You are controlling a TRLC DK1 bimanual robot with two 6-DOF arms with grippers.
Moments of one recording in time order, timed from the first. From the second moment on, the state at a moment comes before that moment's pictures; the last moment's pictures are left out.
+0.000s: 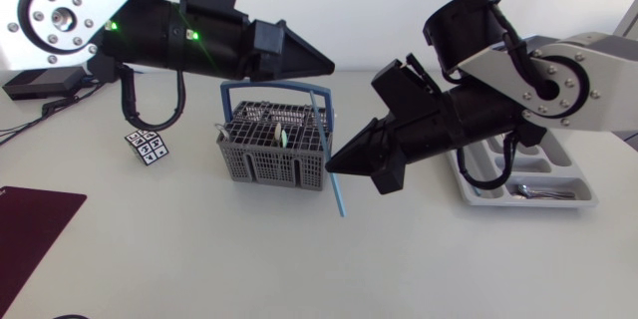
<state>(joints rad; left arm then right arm) -0.48 1.46 1.28 -0.31 0.72 -0.17 0.52 1.41 1.06 -0.52 -0.67 -0.31</state>
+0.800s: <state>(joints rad) -0.19 1.36 1.25 -0.26 0.58 -0.04 -0.09 1.50 1.02 -0.56 -0.62 -0.42</state>
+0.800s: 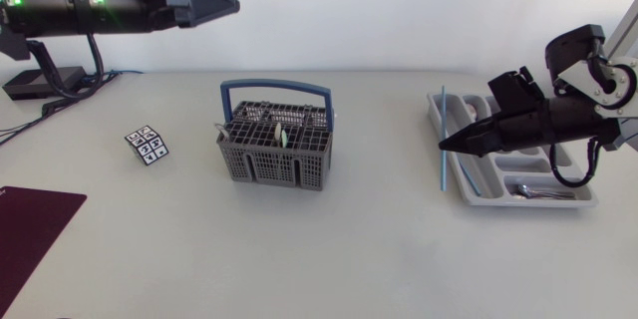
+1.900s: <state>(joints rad) -0.17 1.28 0.91 -0.30 0.37 0.39 -0.28 1.96 1.27 -0.53 -0.29 -0.34</state>
